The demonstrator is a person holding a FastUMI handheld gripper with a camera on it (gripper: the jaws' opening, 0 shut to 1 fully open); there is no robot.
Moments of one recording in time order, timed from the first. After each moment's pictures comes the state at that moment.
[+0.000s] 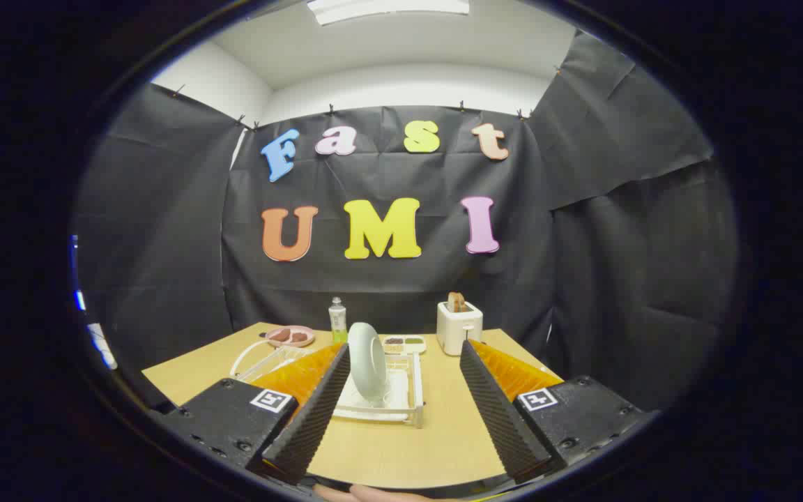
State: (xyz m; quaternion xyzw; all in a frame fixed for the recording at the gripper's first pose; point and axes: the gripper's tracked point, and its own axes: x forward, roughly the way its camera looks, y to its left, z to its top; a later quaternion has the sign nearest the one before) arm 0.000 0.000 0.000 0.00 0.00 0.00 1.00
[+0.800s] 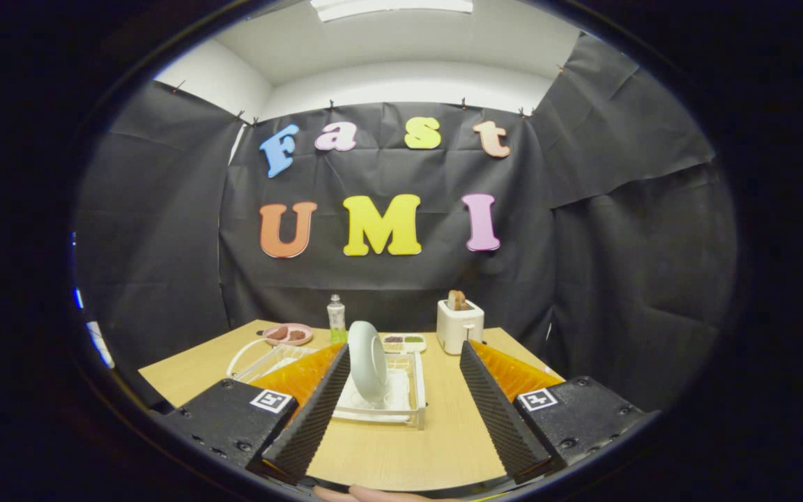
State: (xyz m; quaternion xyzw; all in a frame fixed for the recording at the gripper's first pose) arm 0.026 0.013 -0.001 -0.01 0.01 0.00 1.00
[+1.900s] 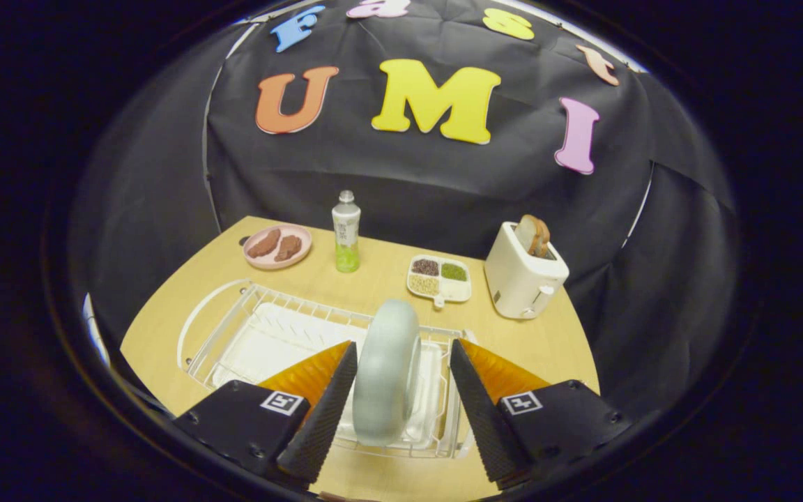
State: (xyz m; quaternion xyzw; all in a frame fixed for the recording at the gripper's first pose) arm 0.269 0.098 -0.028 -0.11 0.33 0.02 0.94
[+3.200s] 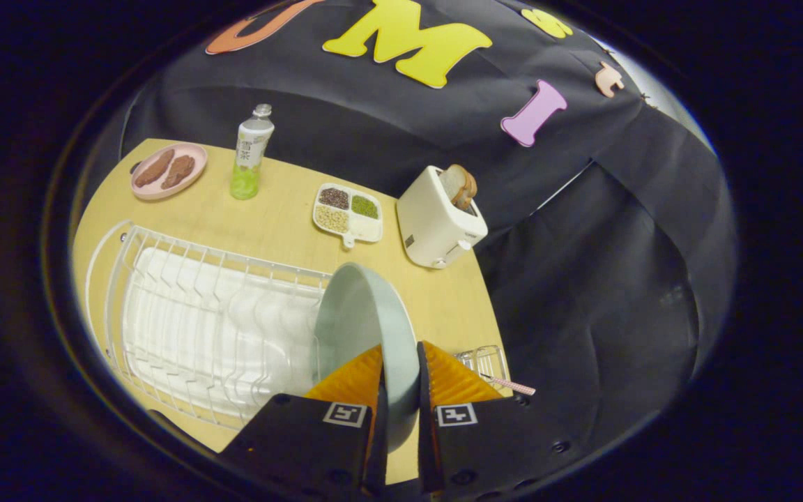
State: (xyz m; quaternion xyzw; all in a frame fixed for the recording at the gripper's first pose) arm 0.261 0.067 -0.034 -0.23 0.39 -0.25 0.86
